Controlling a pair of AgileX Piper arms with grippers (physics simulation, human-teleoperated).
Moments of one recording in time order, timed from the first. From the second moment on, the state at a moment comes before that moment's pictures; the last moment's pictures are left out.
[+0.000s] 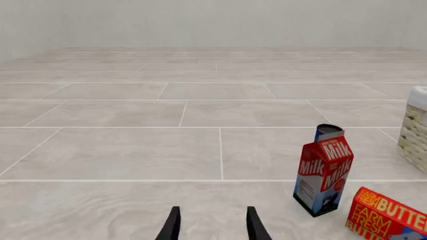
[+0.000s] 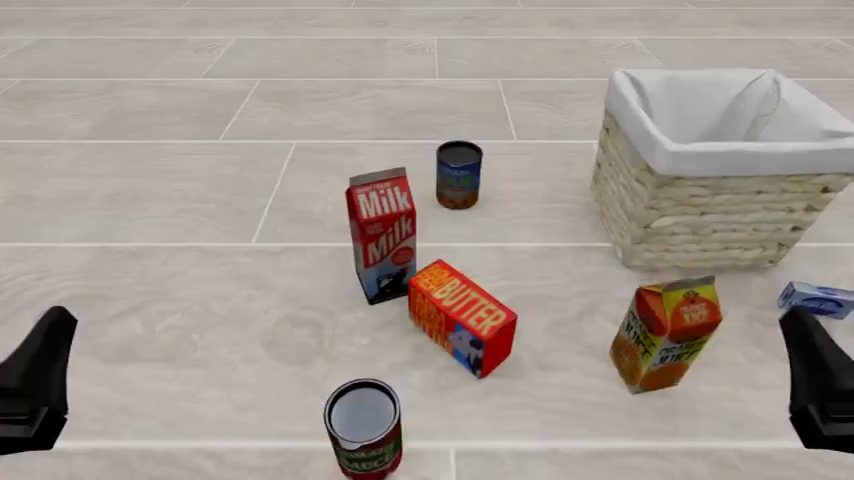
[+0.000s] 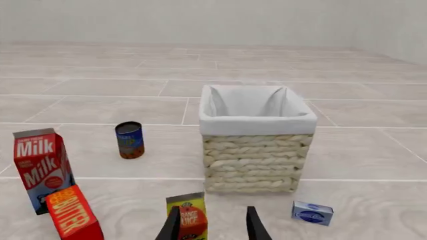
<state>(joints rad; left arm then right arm) 0.00 0.00 0.00 0.00 0.00 -0.01 0.00 -0.02 0.02 -0.02</state>
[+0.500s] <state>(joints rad) 0.00 0.00 0.00 0.00 0.00 -0.01 0.04 -0.01 -0.01 -0.02</state>
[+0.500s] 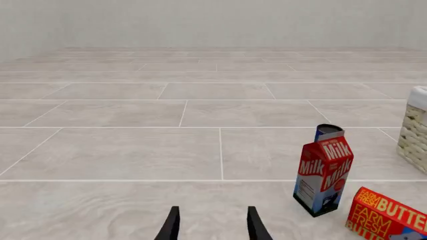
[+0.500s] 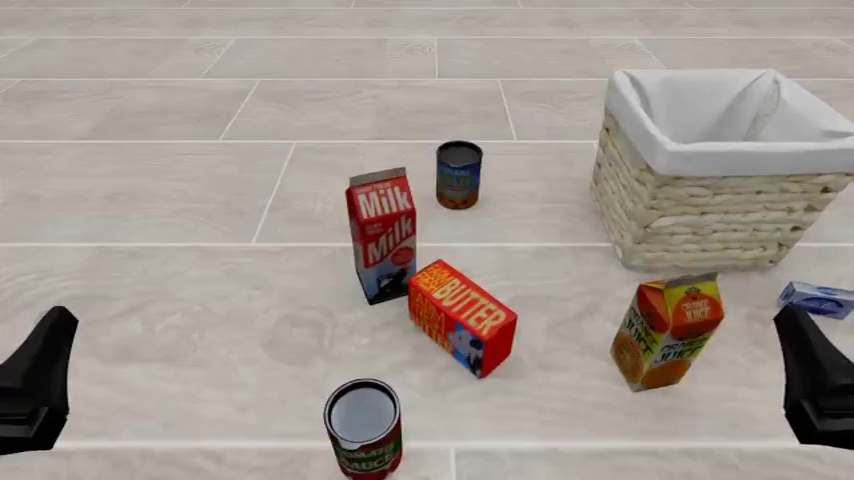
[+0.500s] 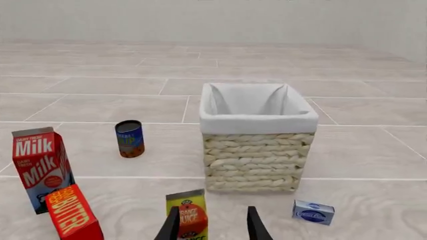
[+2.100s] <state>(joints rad) 0.00 0.00 0.00 0.00 0.00 -0.29 0.41 -0.64 0.51 -0.38</state>
